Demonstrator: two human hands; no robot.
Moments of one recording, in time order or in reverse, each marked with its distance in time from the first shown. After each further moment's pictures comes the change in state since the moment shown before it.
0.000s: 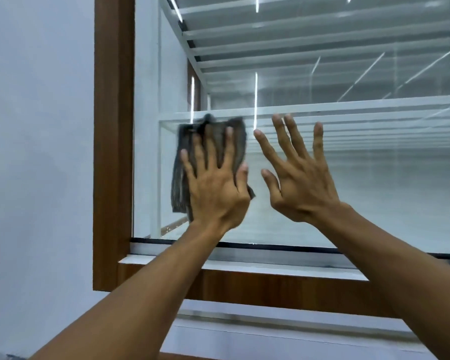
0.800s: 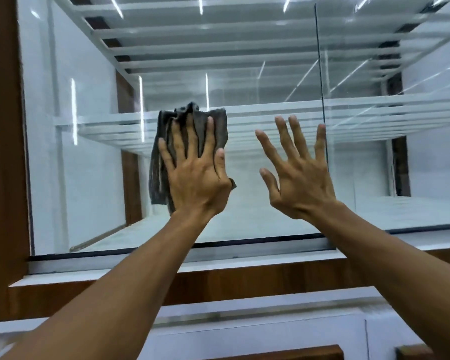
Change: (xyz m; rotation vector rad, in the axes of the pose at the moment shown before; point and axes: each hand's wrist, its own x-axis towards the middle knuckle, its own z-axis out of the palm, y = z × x) left_hand 0.015 0.119 0.033 -0.061 0.002 0.045; right_hand -0.080 0.126 -0.047 -0.204 -0.089 0.160
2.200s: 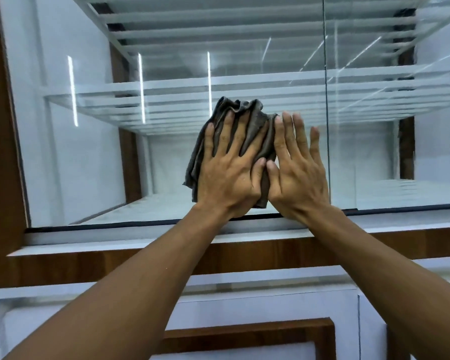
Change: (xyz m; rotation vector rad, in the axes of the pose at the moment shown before) left_hand -0.035 0.042 0.017 0.034 -0.084 0.358; right_hand -0.039 -0.017 0.009 0.295 0.108 0.070
